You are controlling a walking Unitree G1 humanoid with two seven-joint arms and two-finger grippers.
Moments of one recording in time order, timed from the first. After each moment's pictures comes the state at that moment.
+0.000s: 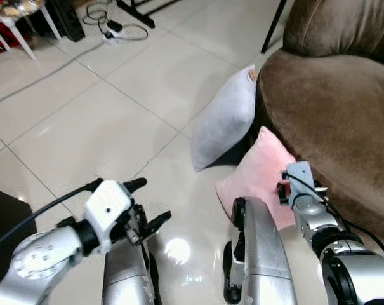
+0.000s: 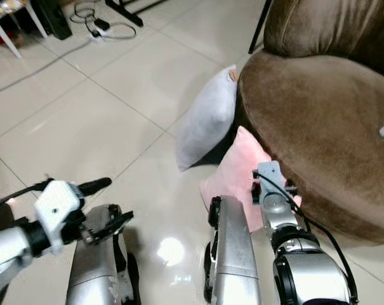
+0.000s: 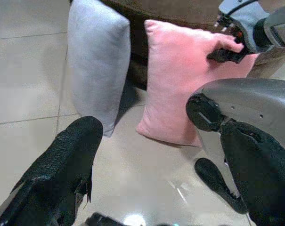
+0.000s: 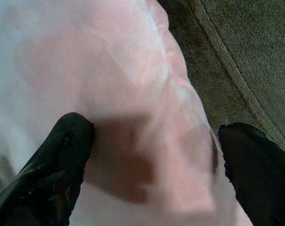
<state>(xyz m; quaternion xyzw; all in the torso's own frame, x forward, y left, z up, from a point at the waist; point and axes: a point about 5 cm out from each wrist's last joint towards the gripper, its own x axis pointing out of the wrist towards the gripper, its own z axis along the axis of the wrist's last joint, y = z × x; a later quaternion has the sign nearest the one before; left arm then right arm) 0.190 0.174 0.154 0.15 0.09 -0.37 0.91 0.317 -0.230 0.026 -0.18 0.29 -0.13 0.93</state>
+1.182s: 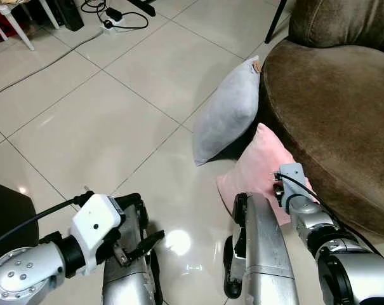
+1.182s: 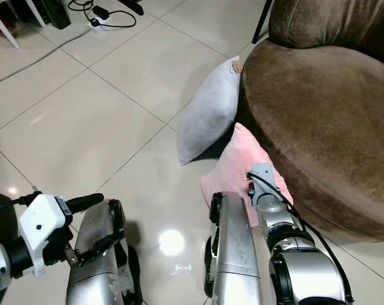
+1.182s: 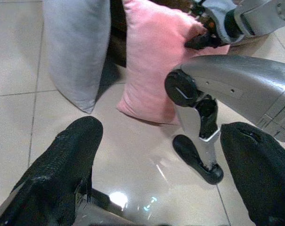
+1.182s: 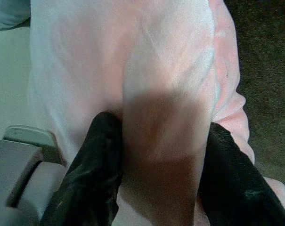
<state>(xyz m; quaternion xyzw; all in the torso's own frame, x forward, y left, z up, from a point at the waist) 0.165 0.178 0.156 0.15 0.14 -0.40 0.89 0.317 -0.212 0.019 -0.13 0.32 -0.07 0.94</state>
